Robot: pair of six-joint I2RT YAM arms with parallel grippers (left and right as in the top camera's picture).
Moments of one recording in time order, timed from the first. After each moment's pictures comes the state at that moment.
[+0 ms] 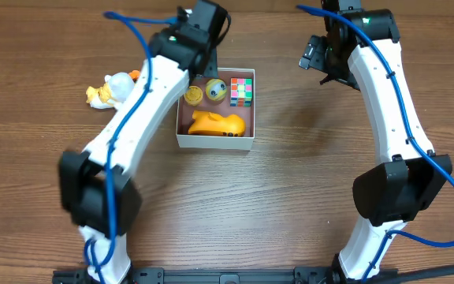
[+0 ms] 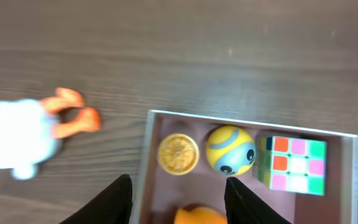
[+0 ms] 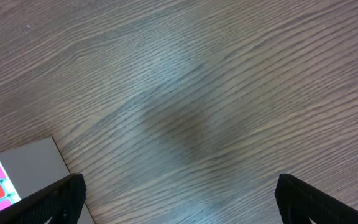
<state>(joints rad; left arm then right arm) -0.43 1.99 1.93 -1.00 -0.31 -0.47 0.16 2.02 2.08 -1.34 0.24 0.57</state>
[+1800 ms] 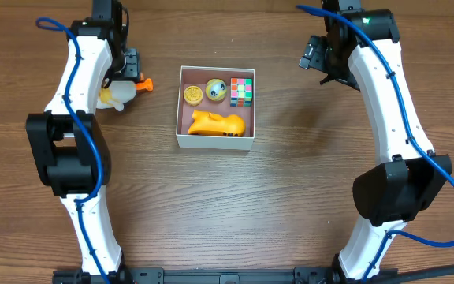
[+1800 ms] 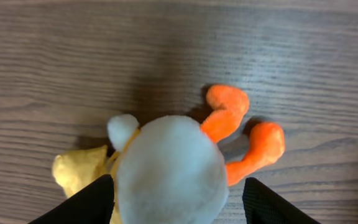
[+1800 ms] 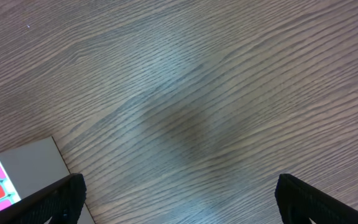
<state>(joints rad) 0.01 2.23 1.95 -1.01 -0.12 -0.07 0.16 2.02 2.08 -1.34 0.24 0.57</state>
